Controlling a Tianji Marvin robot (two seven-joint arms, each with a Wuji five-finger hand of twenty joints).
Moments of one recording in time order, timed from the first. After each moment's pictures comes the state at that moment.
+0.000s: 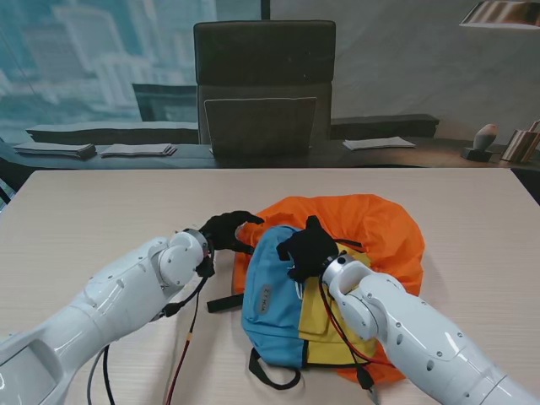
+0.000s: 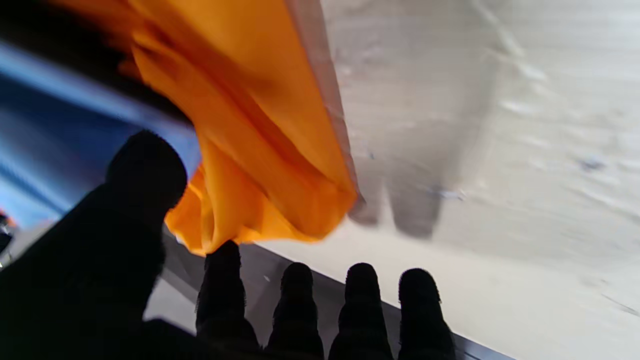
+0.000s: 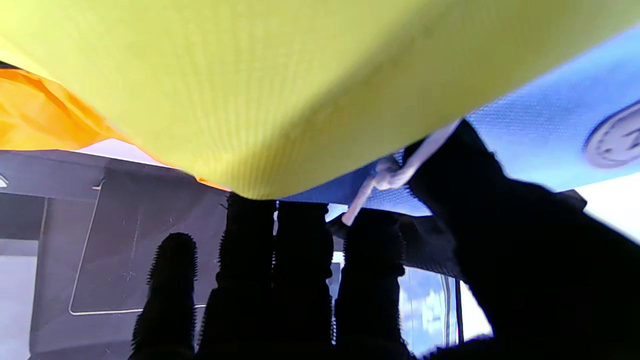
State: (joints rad) left arm 0.85 -1.25 -0.57 -0.80 0.31 -0.13 0.03; right arm -1.23 -1.07 0.79 -1.40 -1.02 -0.01 -0.11; left_hand 0.61 -0.56 0.62 -0.08 0.19 -0.15 0.49 0.29 0.18 0.05 0.16 0.46 0.10 0.16 0.25 0.47 -0.05 0.19 0.47 0.36; right_hand 0.46 -0.87 1.20 -0.34 0.86 -0.23 0.95 0.56 1.02 0.01 0.88 0.61 0.78 -0.01 0.75 0.42 -0.02 0.18 1.10 0.32
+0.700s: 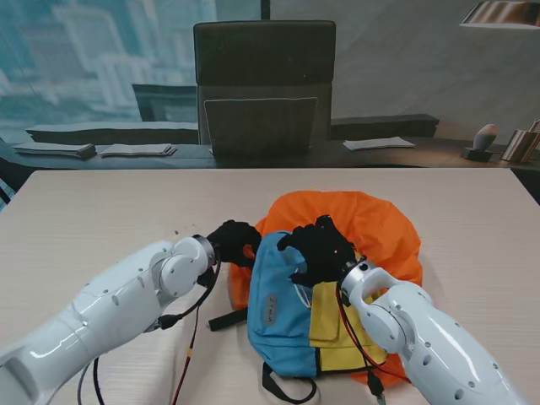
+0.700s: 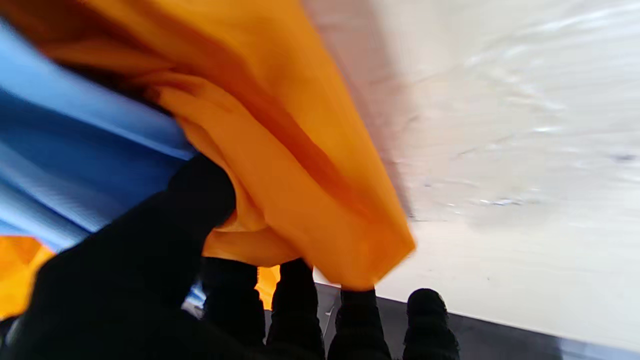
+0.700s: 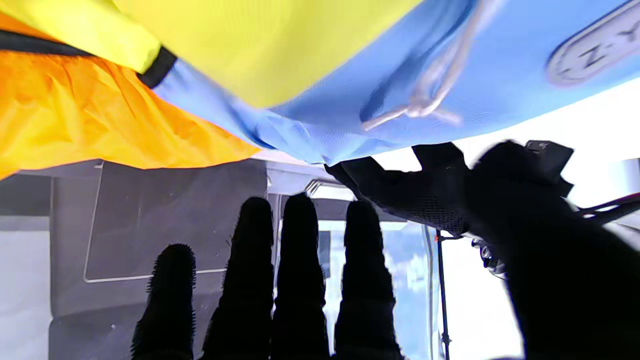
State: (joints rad) left arm 0.93 -1.16 -0.61 -1.04 0.55 -0.11 -0.10; right arm -1.44 -1.06 1.04 -1.59 -1.08 -0.15 -0.07; left_hand 0.72 -0.50 0.78 -0.05 0.60 -0.07 1.11 0.76 0.31 0.04 0.45 0.45 0.09 0.13 0.27 0.46 -0.04 0.22 0.14 0.45; right_hand 0.25 -0.67 1.03 -0.20 0.37 -0.14 0.68 0.45 0.46 0.01 0.80 0.42 0.42 -0.03 0.63 0.42 -0.08 0.18 0.99 0.28
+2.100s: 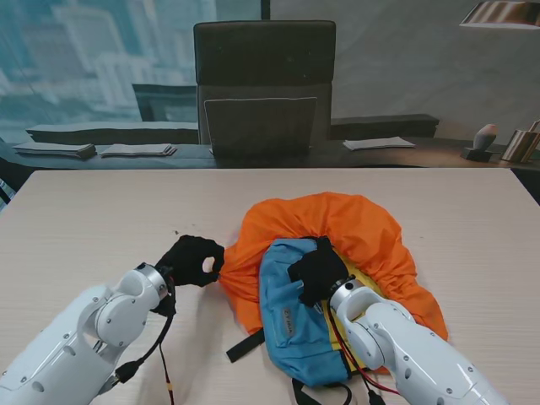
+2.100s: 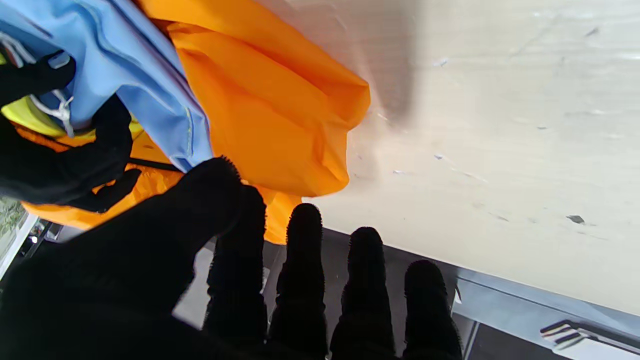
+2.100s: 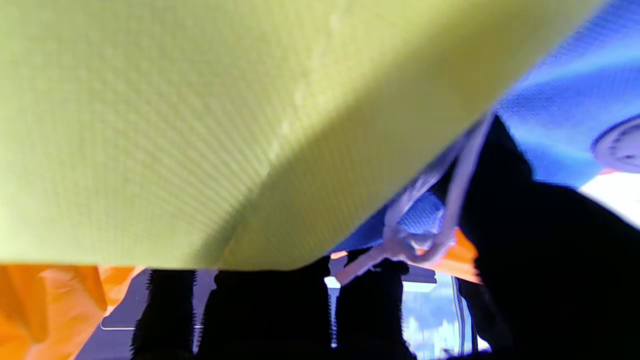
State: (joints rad) left arm 1.47 -1.06 -1.17 -1.56 0.72 -0.14 -0.17; right arm -1.39 -1.05 0.86 -1.47 -1.13 0.05 -0.10; left_hand 0.66 -0.56 0.95 0.04 0.56 -0.01 1.22 0.91 0.51 0.11 0.50 0.48 0.27 0.21 0.46 0.48 -0.05 0.25 0.62 0.34; right_hand 0.39 -0.97 1.30 -0.44 0.91 -0.26 0.92 0.68 1.05 0.03 0.87 0.65 0.76 0.00 0.88 0.49 -0.06 0.18 1.12 0.34
